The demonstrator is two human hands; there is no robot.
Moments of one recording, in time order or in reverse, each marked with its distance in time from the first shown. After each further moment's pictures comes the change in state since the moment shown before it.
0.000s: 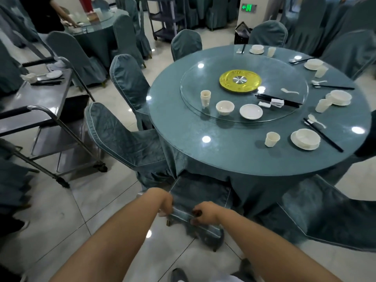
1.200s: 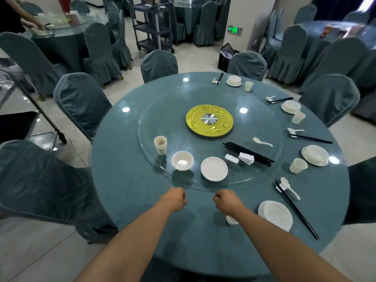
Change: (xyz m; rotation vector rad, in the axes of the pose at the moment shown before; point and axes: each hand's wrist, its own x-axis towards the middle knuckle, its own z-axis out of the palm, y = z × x) left_hand 0.196 0.156 -0.375 -0.610 0.545 0.064; right_hand 0.068 0.282 -0.388 0.178 0.452 0.324
